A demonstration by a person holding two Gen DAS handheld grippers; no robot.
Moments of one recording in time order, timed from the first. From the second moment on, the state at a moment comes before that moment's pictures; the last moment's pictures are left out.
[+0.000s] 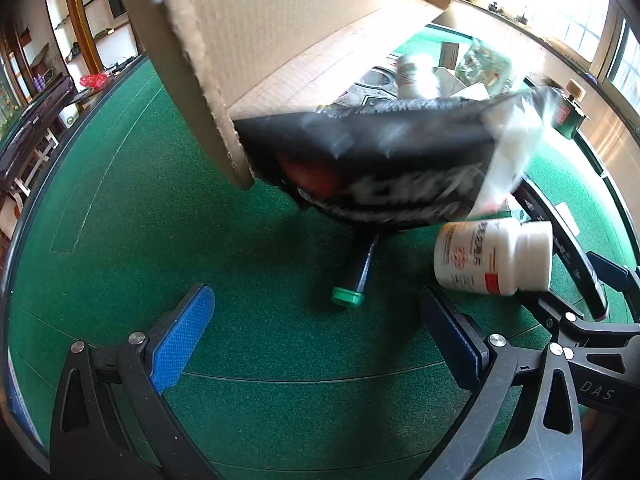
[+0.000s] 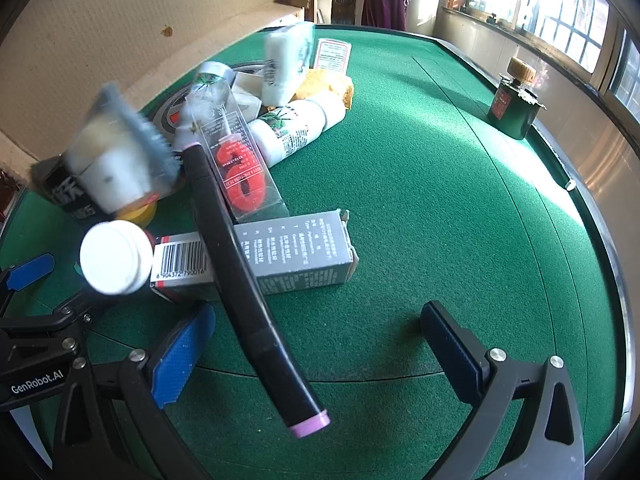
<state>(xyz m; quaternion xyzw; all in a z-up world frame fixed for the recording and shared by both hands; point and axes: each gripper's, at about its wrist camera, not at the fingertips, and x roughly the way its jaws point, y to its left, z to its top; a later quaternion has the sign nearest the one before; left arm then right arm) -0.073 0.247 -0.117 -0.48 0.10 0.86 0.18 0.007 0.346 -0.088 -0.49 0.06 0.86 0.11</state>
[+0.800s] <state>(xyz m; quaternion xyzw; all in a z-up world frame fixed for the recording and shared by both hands) -0.073 0.248 -0.117 -0.48 0.10 0.86 0.18 0.006 0.347 -0.088 -0.49 0.06 0.86 0.11</state>
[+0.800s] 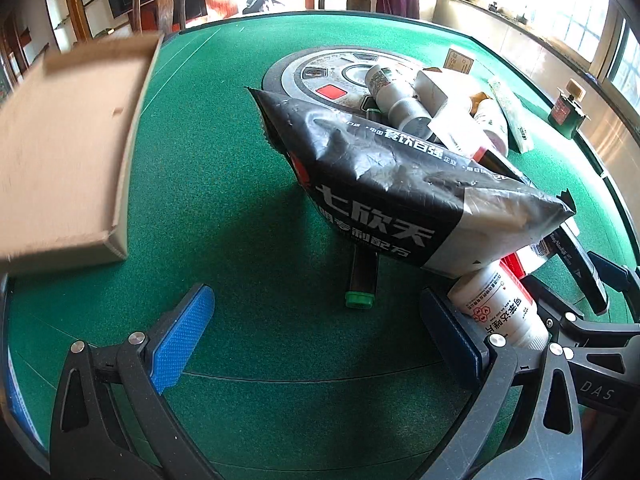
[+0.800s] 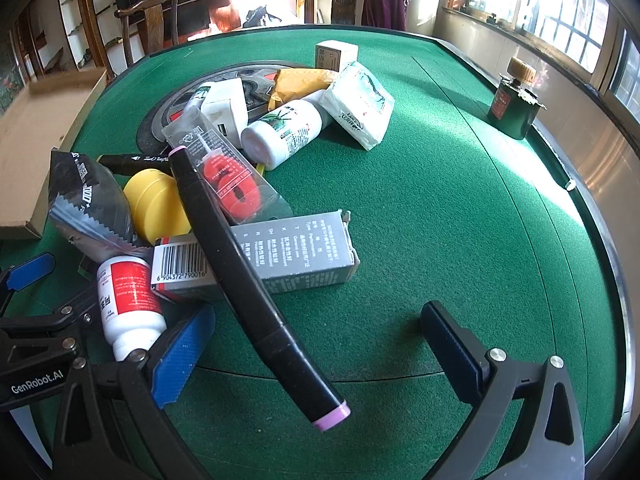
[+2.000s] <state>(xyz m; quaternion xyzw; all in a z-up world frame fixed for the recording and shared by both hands) -0.072 0.247 -0.118 -0.48 0.10 0.86 0.18 0.005 0.350 -0.088 -0.51 0.02 0.86 0.04</state>
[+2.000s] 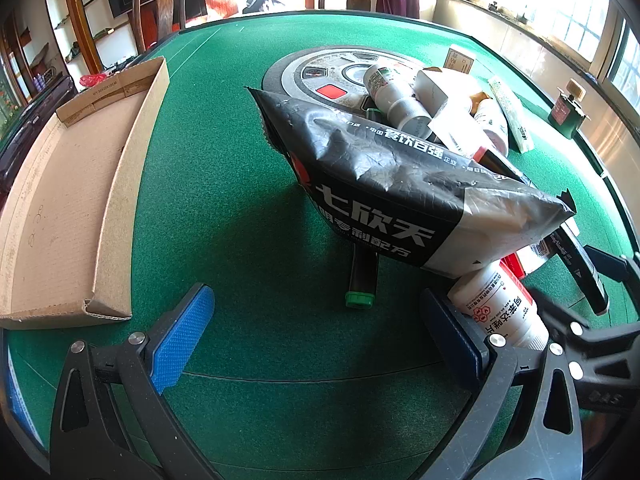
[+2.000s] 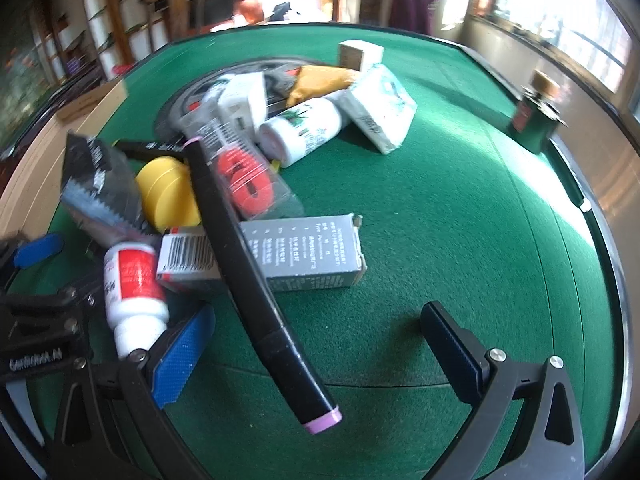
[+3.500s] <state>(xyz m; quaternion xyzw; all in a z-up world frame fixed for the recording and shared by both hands) -0.045 0.166 -0.087 -0.46 0.05 0.82 0.33 -0.001 0.267 -0.080 -0.44 -0.12 0.88 -0.12</state>
